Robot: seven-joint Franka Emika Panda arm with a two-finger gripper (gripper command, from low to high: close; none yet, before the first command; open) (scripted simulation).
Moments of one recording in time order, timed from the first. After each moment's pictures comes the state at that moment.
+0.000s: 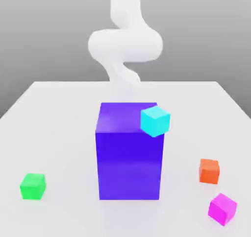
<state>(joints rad) 0.01 -0.71 0.03 -2.31 -0.01 2.33 0.79</state>
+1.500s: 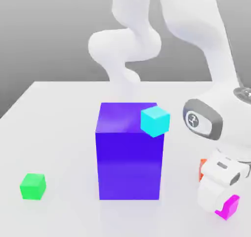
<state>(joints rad) 0.24 0.33 0.26 -2.39 -0.19 2.71 0.75</state>
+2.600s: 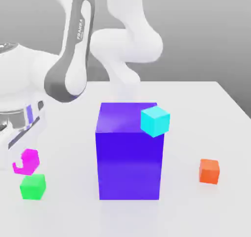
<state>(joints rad) -0.25 0.19 -0.35 -2.60 0.18 2.77 1.82</state>
